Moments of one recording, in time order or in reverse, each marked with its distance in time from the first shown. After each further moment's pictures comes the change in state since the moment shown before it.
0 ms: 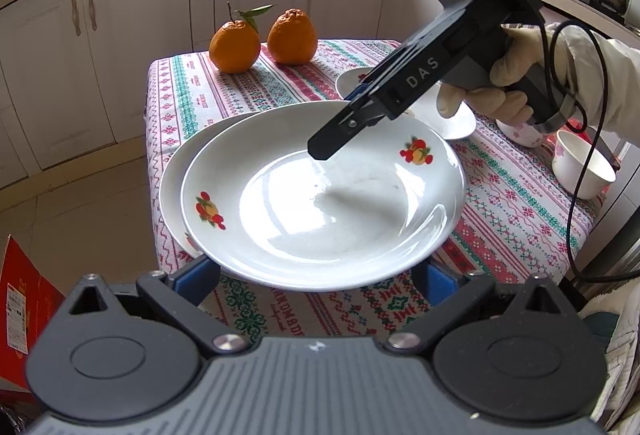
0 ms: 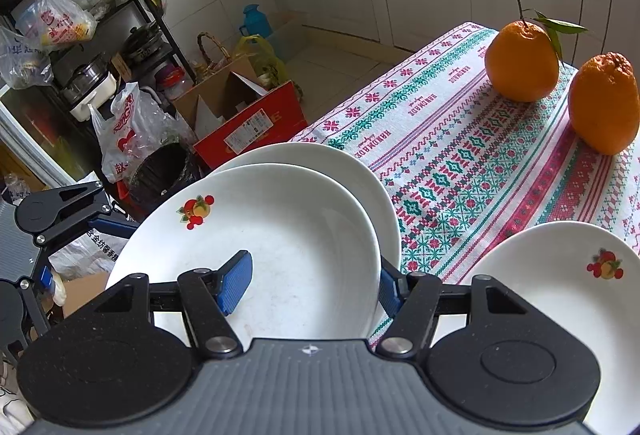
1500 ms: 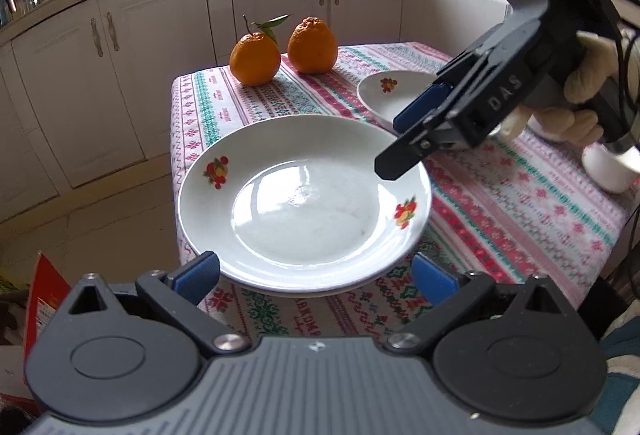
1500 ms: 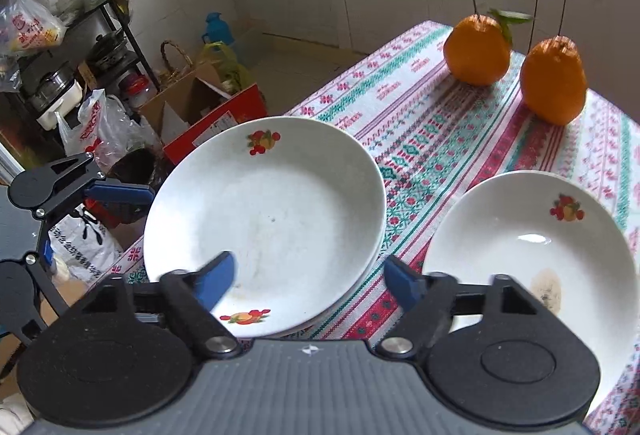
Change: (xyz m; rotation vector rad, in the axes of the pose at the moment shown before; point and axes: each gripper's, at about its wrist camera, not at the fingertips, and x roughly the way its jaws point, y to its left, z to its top) left arm 0.002 -0.006 0.000 0.037 -0.034 0.112; right arm -0.024 0.025 -0.033 0.026 -0.039 -0.144
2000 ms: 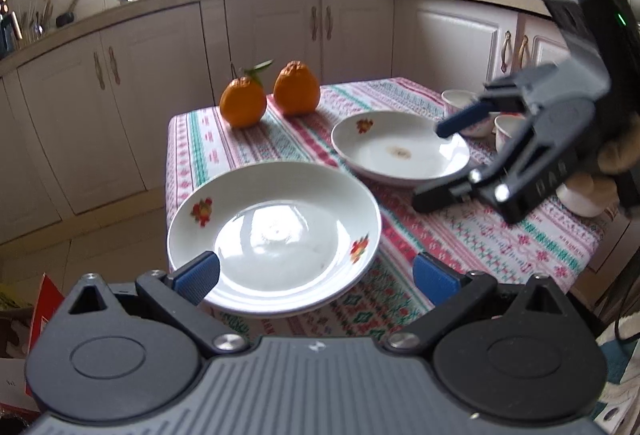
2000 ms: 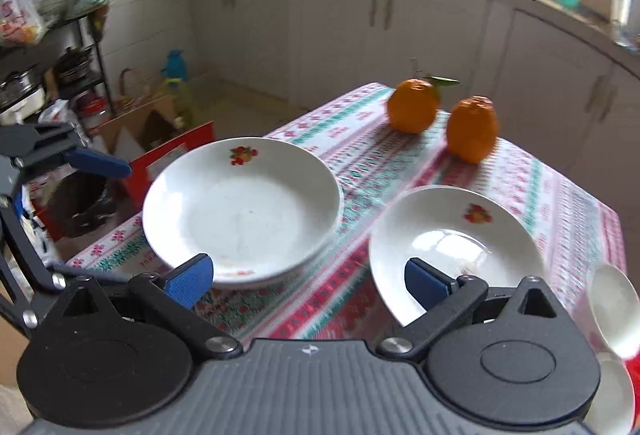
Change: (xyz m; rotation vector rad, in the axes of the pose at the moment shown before) left arm -0.035 -0.030 0.010 0.024 -0.101 0.017; right arm -0.059 0.038 -0.060 -0.062 -0.192 -0.250
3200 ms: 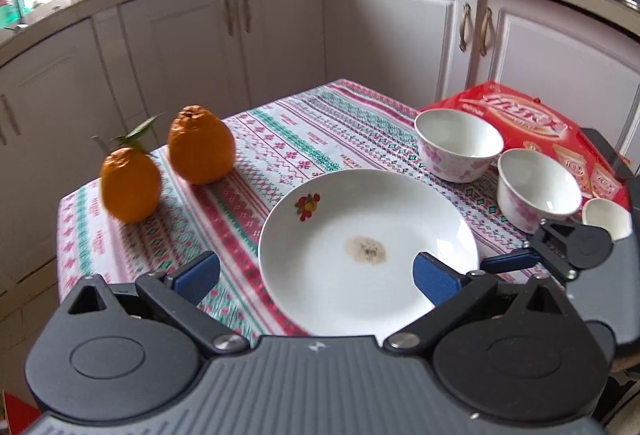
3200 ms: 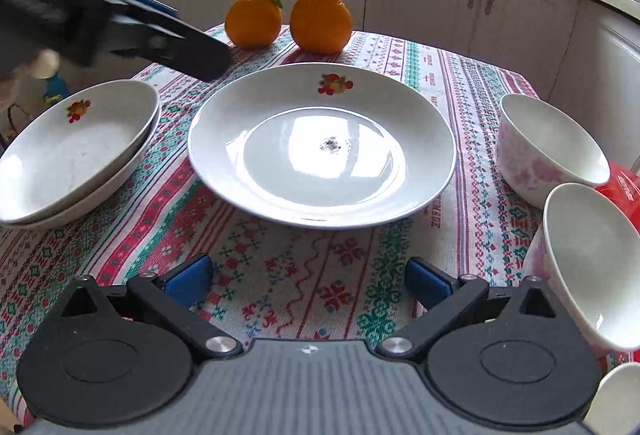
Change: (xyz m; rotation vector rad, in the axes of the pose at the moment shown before) left arm 0.156 -0.039 0.125 0.169 0.096 -0.193; right arm 0.043 -0.069 -0.070 0.290 0.080 -0.251
